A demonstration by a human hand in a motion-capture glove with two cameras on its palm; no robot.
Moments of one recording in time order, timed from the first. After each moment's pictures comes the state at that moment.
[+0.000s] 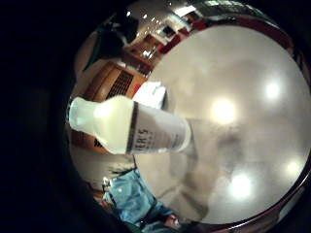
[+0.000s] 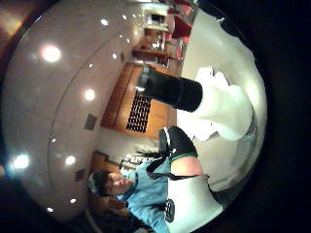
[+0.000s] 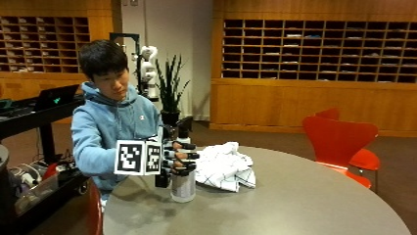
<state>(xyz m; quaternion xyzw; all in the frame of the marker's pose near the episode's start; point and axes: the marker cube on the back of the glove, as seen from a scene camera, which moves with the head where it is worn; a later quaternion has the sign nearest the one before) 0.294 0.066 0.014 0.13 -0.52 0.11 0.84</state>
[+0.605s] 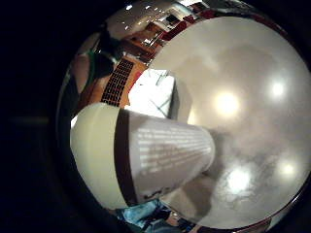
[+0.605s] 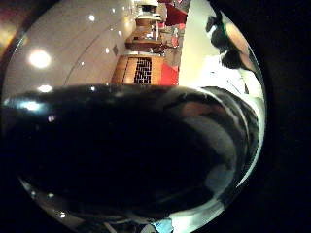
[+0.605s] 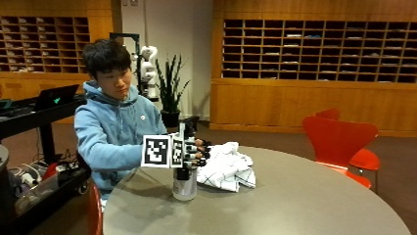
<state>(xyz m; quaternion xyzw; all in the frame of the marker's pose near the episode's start) 0.253 0.009 0.019 0.11 -0.52 0.10 0.84</state>
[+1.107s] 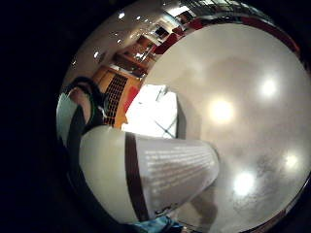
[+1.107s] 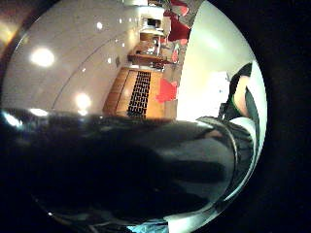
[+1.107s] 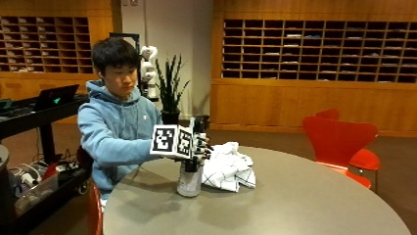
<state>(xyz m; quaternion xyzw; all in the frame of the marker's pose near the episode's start) 0.222 -0.024 0.014 0.17 -0.47 0.17 0.85</state>
